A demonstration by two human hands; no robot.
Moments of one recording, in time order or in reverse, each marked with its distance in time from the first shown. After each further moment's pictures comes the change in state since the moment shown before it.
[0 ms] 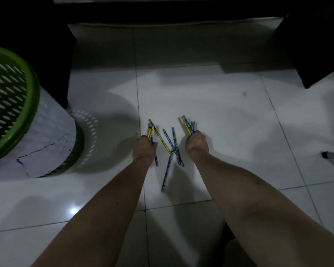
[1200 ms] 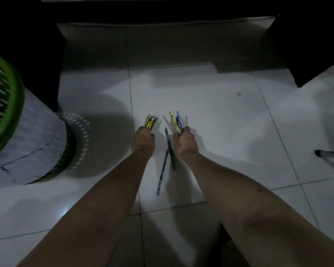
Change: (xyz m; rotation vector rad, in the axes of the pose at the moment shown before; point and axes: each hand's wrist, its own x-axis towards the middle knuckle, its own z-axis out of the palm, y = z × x) left_hand 0.015 0.034 -0.005 -0.073 0.069 0.025; right_hand 0.000 -0.013 0.001 0.184 -0.093 -0.070
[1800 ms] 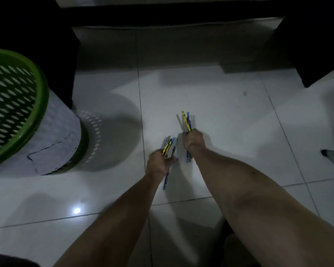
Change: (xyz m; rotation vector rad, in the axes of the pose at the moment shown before) left_hand -0.081 -0.030 0.015 -0.180 -0.267 -0.073; right_hand 0.006 -0.001 -0.005 -0.020 -0.054 0.110
